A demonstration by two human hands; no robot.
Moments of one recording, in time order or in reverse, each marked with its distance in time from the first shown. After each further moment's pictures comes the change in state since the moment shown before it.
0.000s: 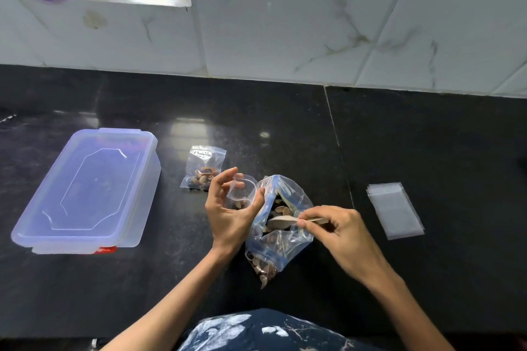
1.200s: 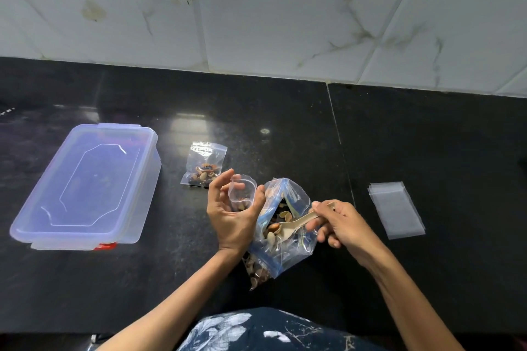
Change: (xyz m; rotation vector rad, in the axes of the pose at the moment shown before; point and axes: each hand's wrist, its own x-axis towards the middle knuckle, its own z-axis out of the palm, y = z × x) left_hand -0.009 0.000 0.007 -0.059 0.112 -0.049; right_hand 0.025 0.012 0.001 0.571 -0.102 0.648
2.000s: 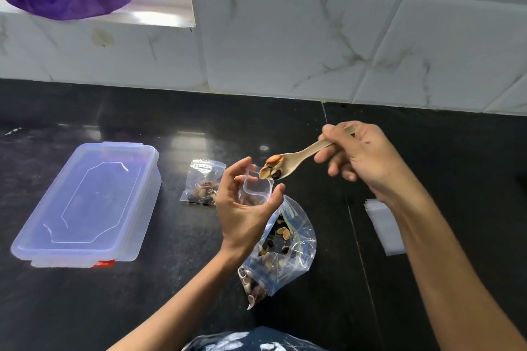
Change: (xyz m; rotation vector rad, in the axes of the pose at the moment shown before) left_hand 0.020 0.044 0.024 0.086 -0.139 0.105; right_hand -0.031 -0.128 -0.018 -0.003 0.082 -0.526
